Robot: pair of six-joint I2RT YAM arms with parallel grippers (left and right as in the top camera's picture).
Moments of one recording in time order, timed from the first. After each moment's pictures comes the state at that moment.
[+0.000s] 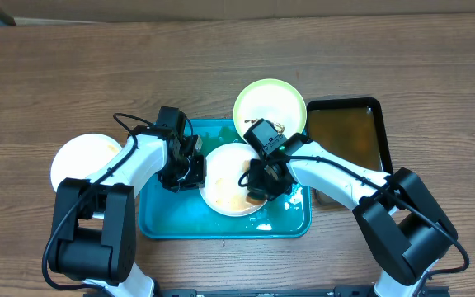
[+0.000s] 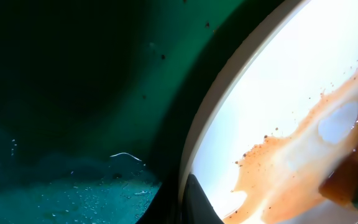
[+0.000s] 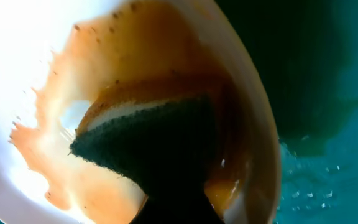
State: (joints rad) left arm -0.16 1.79 0.99 -0.79 0.31 -0.21; right arm 0.69 1.89 1.16 -0.69 -0.22 0.83
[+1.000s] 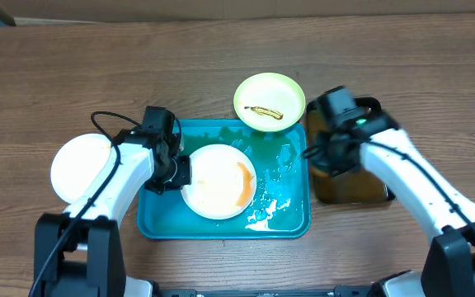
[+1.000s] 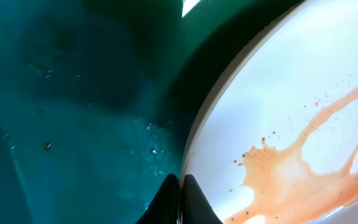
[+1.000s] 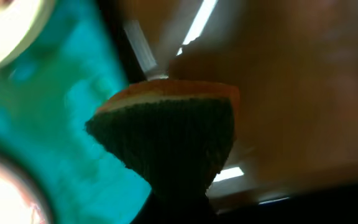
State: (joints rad) left arm -0.13 1.61 0.97 -0.87 0.11 -0.21; right arm 0.33 1.61 1.17 -0.95 0.03 0.64
